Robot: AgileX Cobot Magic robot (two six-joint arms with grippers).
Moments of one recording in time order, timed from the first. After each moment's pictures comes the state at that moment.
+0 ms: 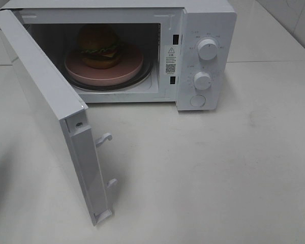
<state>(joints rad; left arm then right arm) 0.01 1.08 -0.19 0.12 -0.59 0.02 0.16 0.00 -0.51 -0.10 1.04 0.10</state>
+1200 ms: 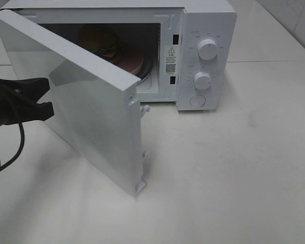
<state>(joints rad) -0.36 1.56 -0.37 0.14 -0.88 -0.17 0.16 0.00 -0.51 -0.10 1.04 0.10</state>
